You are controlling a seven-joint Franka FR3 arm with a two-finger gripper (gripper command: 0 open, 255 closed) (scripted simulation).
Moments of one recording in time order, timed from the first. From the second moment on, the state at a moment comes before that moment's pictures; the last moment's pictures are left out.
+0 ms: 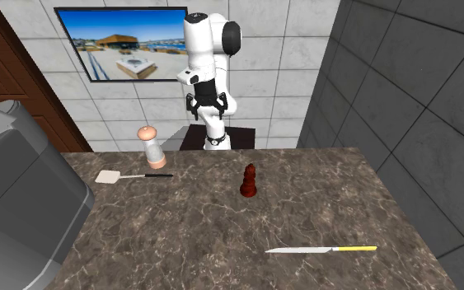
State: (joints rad) arm -0.01 -0.78 0.07 -2.26 0.10 1.56 -0.05
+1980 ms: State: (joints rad) arm 0.05 0.06 0.35 -1.68 0.02 1.67 0.28
